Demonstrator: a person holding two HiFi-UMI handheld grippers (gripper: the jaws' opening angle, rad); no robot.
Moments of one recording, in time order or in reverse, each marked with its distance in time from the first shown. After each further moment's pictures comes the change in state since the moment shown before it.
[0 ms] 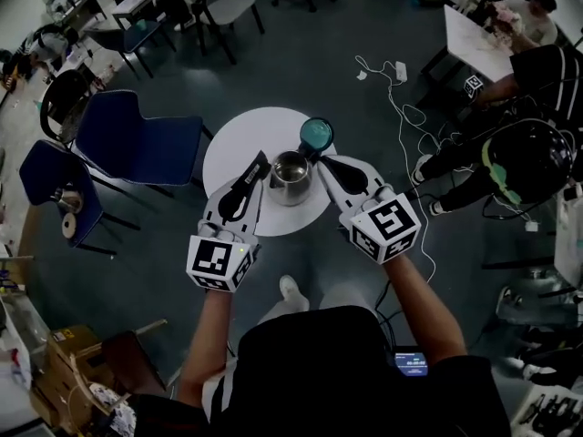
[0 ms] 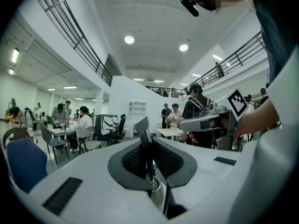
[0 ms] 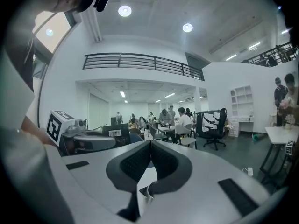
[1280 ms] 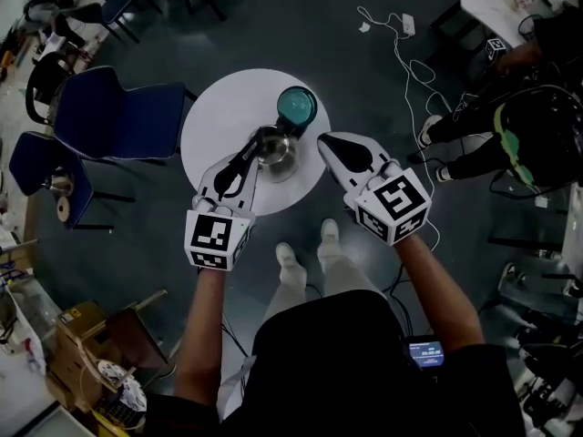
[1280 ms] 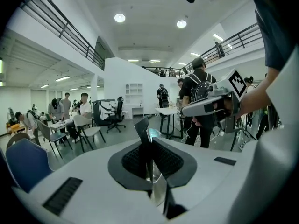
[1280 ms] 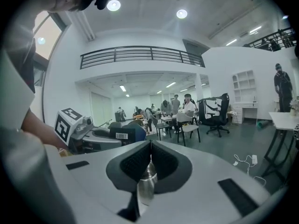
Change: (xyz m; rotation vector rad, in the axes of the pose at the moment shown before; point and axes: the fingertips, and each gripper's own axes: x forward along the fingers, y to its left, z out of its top) left arm 0.110 -0.017 -0.100 0.069 0.260 -0.005; right arm 0.008 -0.103 -0.089 0.081 0.115 0.067
